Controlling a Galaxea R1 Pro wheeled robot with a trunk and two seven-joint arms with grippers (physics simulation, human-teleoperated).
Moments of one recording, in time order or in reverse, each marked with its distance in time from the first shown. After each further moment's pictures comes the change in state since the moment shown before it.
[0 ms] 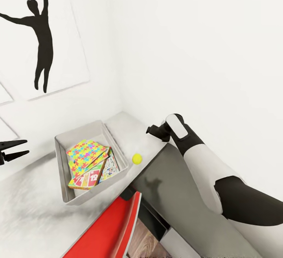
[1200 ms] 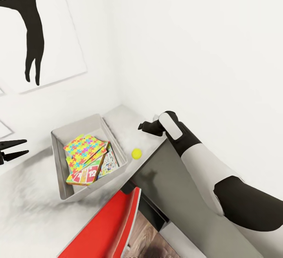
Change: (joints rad) left arm -0.001 0.003 0.000 -0.001 0.000 0.000 0.000; right arm -0.002 0.000 0.182 -0.083 0.001 0.000 0.109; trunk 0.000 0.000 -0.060
